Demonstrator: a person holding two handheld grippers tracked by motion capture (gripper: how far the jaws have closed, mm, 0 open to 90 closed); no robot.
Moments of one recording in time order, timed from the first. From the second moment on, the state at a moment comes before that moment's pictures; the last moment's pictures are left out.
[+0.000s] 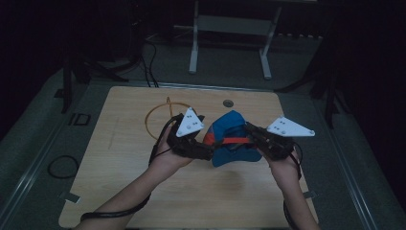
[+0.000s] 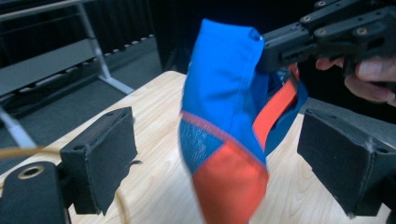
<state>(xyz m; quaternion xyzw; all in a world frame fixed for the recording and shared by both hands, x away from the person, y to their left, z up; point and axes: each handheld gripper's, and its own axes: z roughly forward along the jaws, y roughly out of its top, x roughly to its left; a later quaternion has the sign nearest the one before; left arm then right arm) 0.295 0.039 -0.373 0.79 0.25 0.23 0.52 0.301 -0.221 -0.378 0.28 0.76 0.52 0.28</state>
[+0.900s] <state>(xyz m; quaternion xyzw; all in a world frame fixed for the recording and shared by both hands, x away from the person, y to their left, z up) 0.325 -0.014 -0.377 0.83 0.23 0.21 0.46 0.291 -0.218 -0.376 0.27 0.76 0.53 0.27</state>
